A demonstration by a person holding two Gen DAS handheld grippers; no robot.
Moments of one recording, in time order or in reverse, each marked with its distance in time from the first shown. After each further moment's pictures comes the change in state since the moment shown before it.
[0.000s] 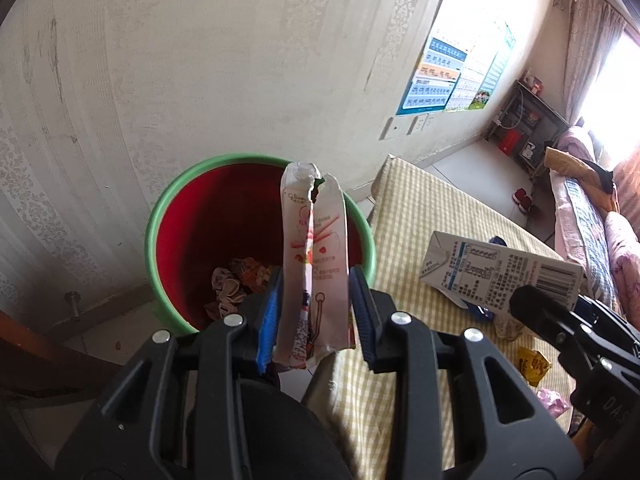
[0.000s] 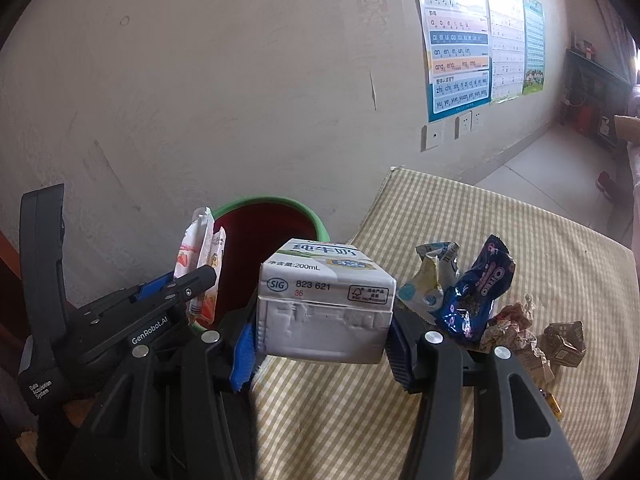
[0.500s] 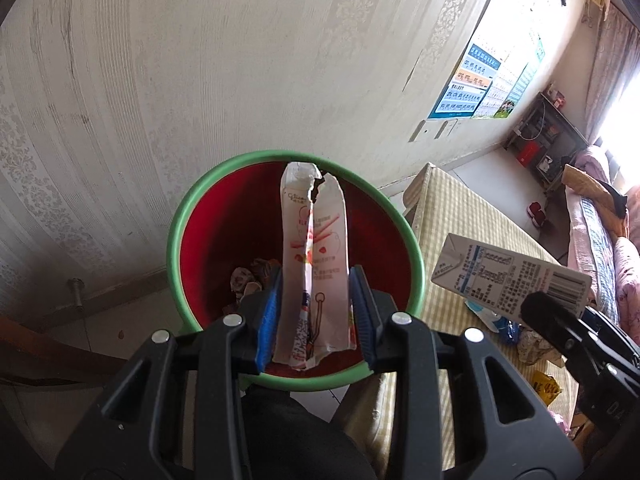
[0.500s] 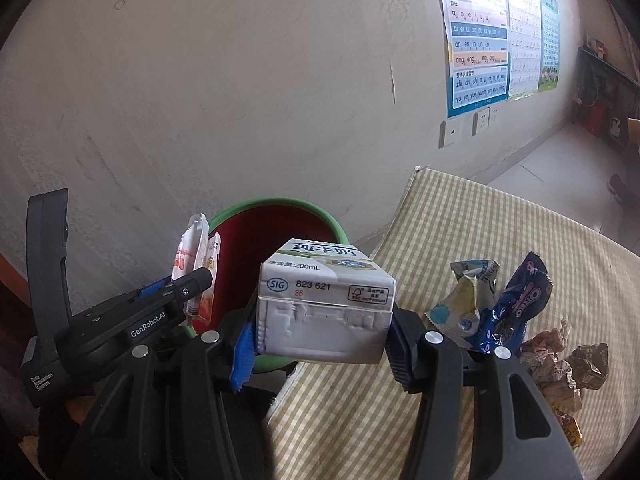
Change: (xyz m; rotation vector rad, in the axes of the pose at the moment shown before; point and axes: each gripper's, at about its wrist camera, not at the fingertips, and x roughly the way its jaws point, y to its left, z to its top) left arm 0.029 0.039 0.018 -0.080 0.048 0.027; right arm 0.042 0.017 0.020 -0.012 0.039 0.020
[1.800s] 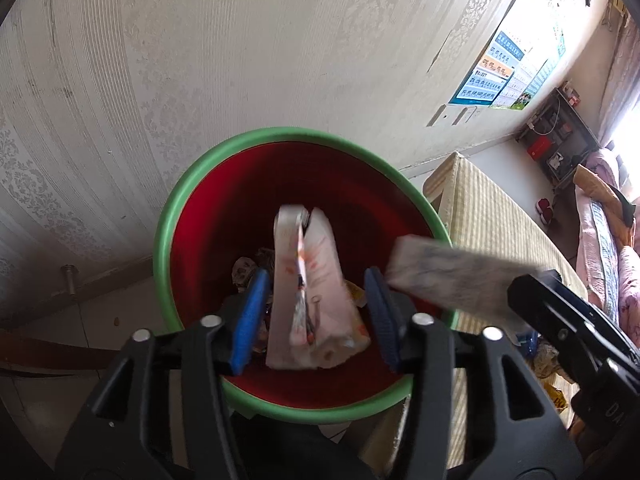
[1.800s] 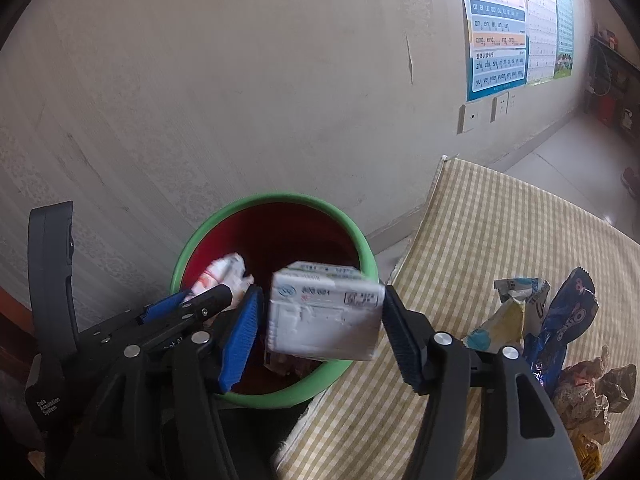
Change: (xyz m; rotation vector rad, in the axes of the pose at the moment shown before) left arm 0.041 0.019 0.013 -0.038 0.085 0.010; right arm 0.050 0.010 0.015 0.013 0.055 0.031
